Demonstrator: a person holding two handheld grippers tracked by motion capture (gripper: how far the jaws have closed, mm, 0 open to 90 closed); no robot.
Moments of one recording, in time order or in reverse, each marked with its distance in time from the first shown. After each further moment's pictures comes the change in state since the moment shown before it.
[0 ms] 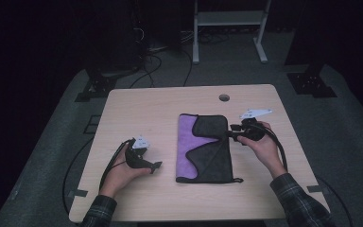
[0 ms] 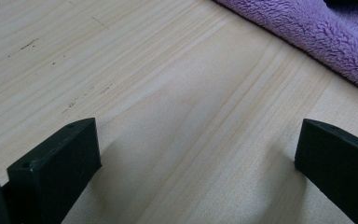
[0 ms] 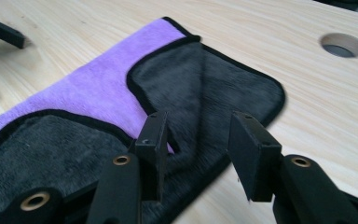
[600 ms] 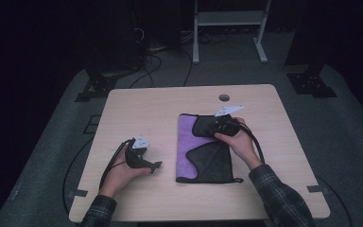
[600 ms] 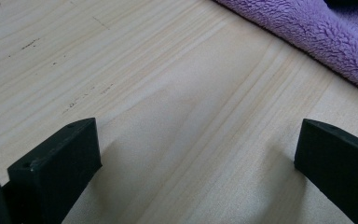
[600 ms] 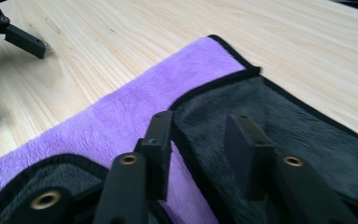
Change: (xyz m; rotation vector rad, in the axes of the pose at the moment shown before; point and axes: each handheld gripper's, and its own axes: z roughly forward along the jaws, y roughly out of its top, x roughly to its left) left arm 0.000 0.000 0.000 -0.001 0.001 -0.001; right arm 0.031 0.028 0.062 0.024 0.081 -0.066
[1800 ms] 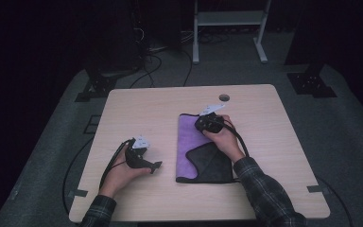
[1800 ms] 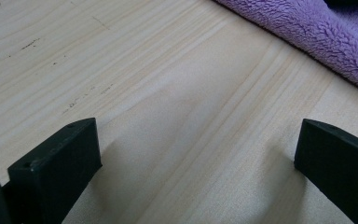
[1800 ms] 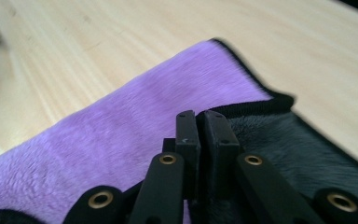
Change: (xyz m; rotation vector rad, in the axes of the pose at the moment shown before) left arm 0.000 0.000 0.000 -0.001 -0.001 -0.002; right arm 0.003 0.018 0.041 0.030 -0.085 -0.067
